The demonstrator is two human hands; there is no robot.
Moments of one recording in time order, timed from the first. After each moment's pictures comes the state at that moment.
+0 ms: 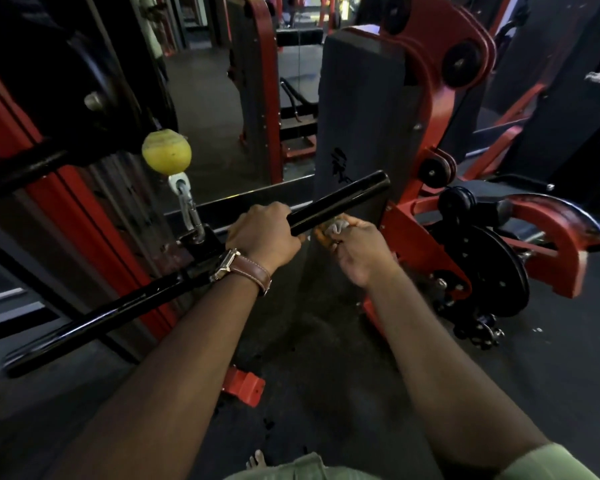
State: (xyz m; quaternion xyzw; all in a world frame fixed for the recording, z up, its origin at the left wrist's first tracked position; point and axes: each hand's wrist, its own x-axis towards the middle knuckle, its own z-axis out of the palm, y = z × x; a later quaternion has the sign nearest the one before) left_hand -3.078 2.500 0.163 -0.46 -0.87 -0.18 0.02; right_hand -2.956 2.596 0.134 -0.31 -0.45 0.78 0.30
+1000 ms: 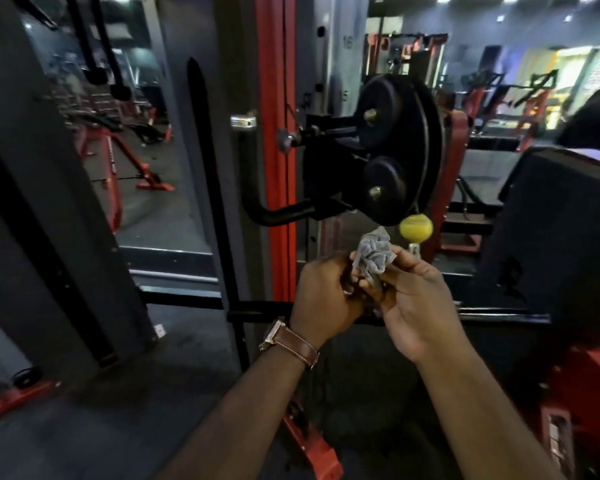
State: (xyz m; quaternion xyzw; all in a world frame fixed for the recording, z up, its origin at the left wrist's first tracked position) left_hand -3.101 2.336 0.209 -0.42 -0.73 -0.48 0.24; right_hand -3.012 2.436 0.249 -0.06 -0.49 0.85 0.20
